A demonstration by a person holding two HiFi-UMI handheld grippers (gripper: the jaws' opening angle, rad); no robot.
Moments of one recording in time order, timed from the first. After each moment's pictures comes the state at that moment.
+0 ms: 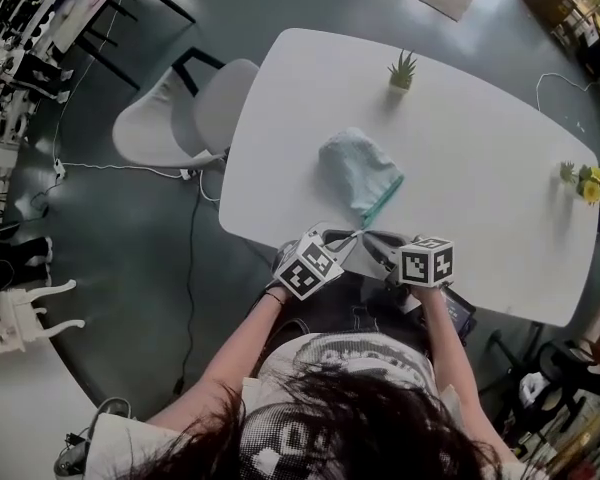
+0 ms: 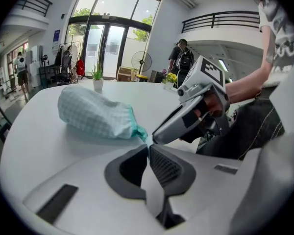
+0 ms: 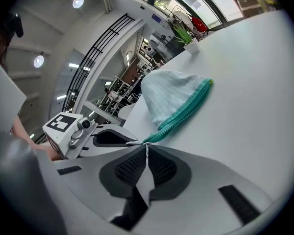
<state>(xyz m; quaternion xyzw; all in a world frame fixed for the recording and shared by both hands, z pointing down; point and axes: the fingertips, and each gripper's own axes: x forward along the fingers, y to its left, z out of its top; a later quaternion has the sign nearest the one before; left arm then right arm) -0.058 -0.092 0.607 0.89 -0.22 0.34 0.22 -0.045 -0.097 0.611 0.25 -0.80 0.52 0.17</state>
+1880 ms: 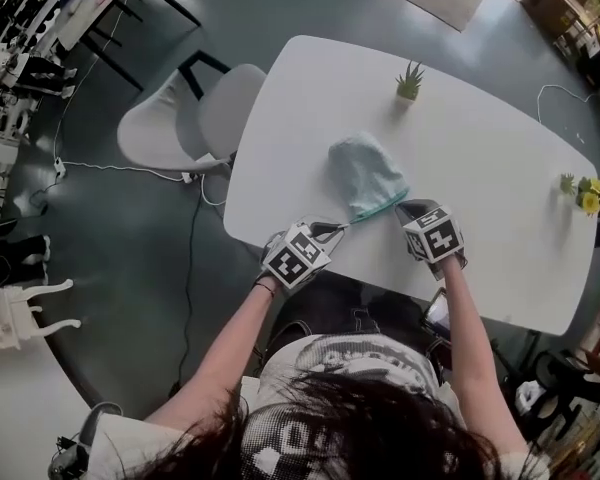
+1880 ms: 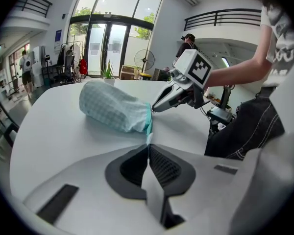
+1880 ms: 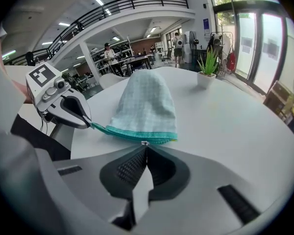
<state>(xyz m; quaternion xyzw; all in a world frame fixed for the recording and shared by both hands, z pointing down) -0.097 -0.119 0.613 0.88 -0.23 0.35 0.22 0.014 -0.182 0.631 0.29 -0.82 0.26 0.42</state>
